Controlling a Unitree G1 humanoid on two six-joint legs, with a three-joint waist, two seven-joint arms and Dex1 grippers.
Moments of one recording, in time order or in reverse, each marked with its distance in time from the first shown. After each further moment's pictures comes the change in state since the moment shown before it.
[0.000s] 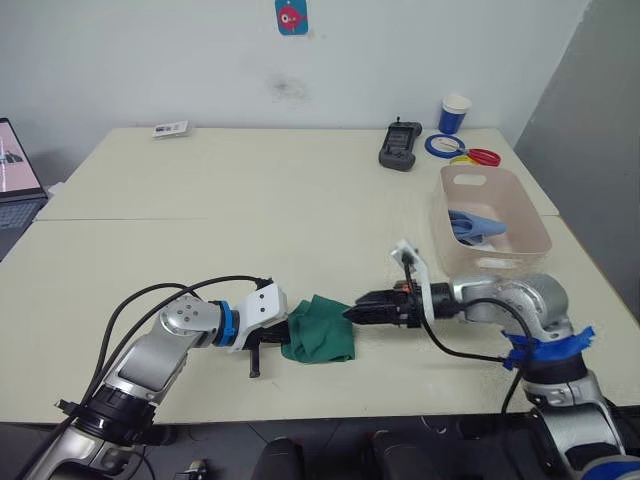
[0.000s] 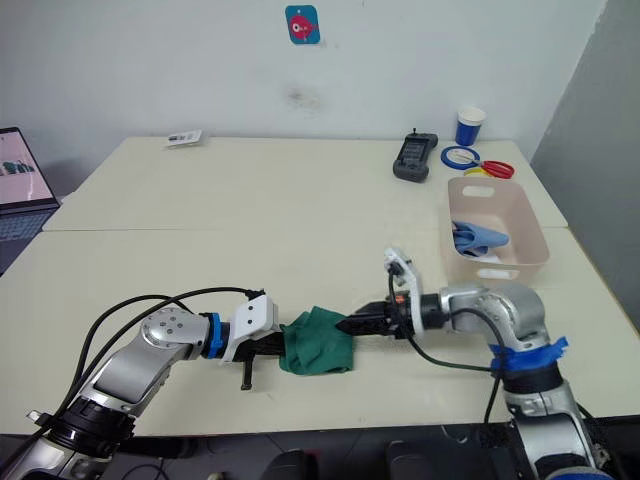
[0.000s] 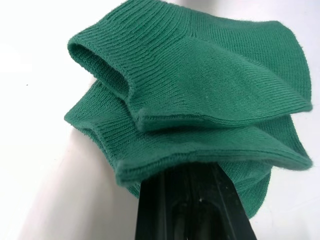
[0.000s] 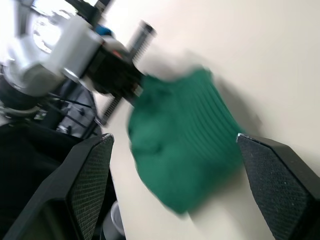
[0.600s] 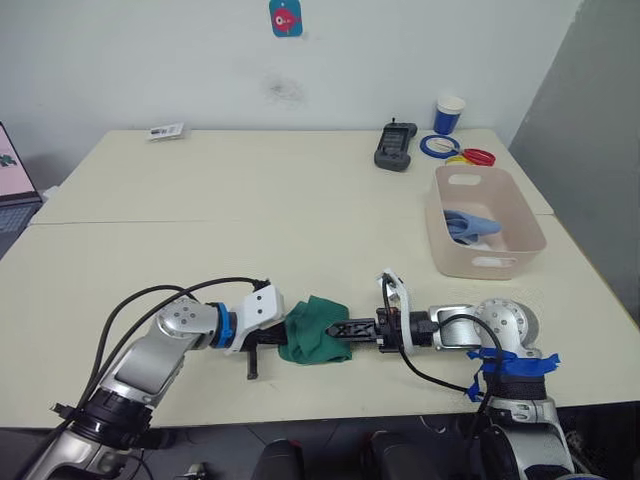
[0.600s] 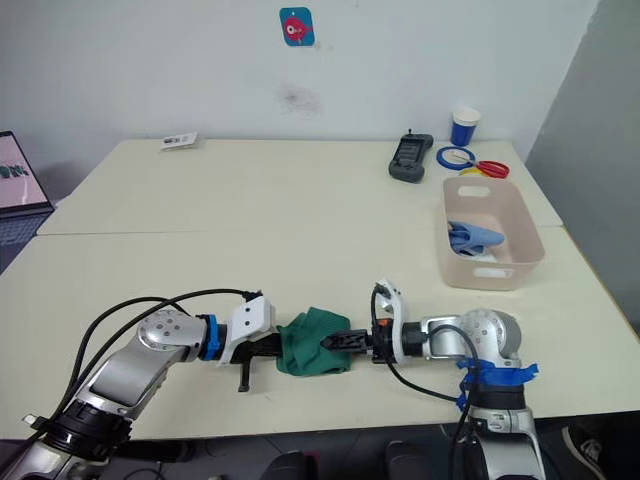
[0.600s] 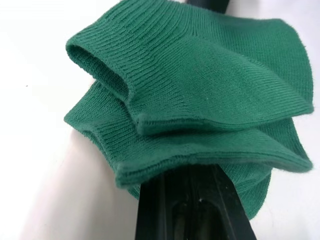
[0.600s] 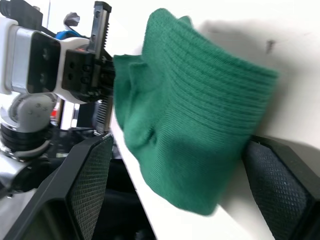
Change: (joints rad) left arm 0.023 0.009 0.011 -0.022 0.000 0.002 0.006; right arm 0.025 0.369 -0.216 0.163 0.083 0.212 -0.329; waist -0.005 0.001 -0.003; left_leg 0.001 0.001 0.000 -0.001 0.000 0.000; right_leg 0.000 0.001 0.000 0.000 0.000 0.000
